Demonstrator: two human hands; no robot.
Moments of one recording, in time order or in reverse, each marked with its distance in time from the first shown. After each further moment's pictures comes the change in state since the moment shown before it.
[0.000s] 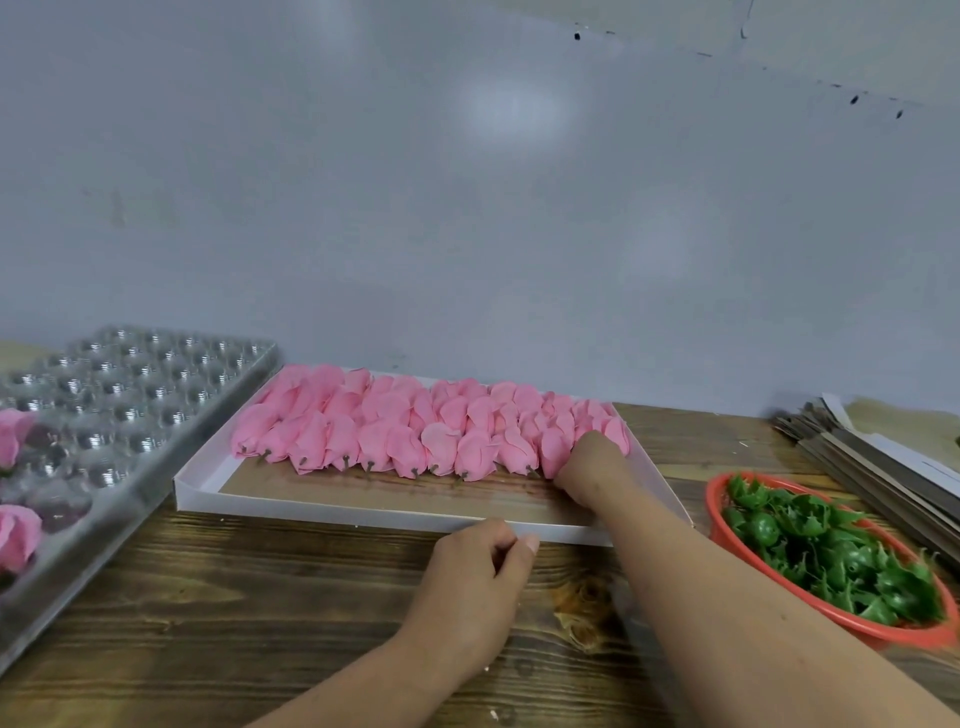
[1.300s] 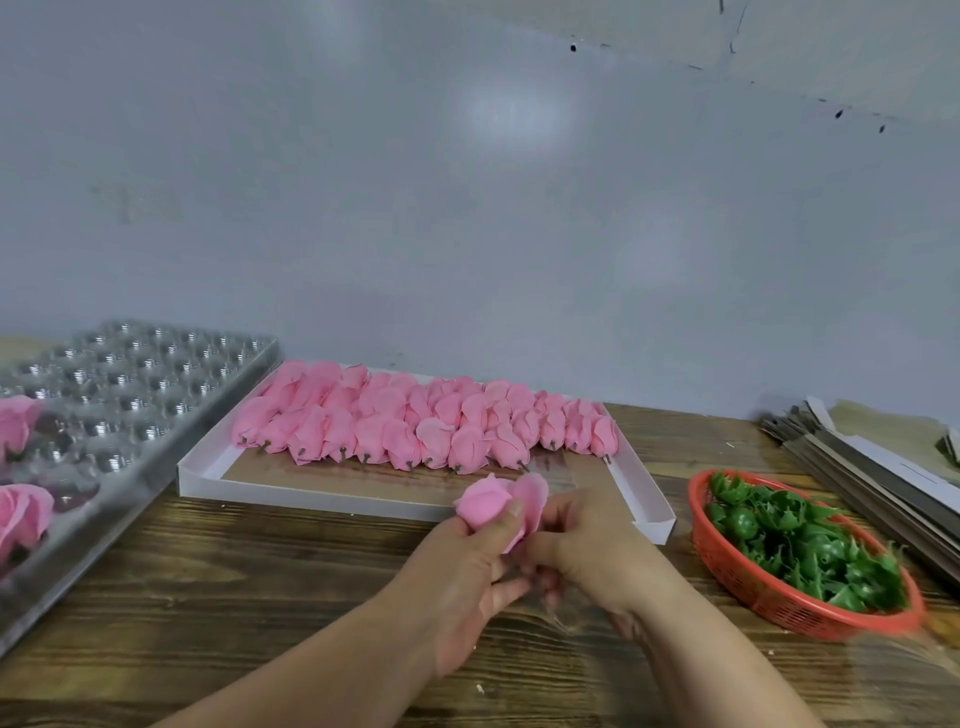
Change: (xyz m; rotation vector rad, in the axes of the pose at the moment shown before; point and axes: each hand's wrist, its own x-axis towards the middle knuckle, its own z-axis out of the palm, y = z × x) left_hand -0.005 0.024 -0.006 -1.108 -0.261 -0.467; right_hand -0.154 0.009 -0.030 0.905 -0.305 -0.253
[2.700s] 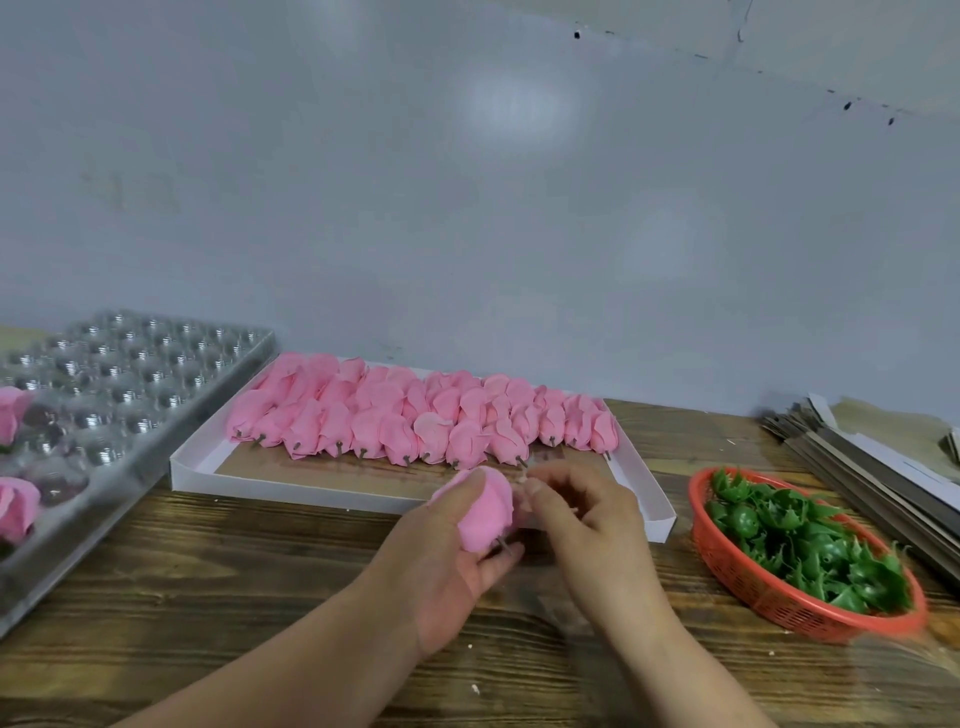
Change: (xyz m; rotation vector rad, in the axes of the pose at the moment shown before) left_hand -0.001 0.014 0.000 -0.260 0.126 0.017; right_hand 0.003 0.008 0.012 0.056 0.382 -0.424
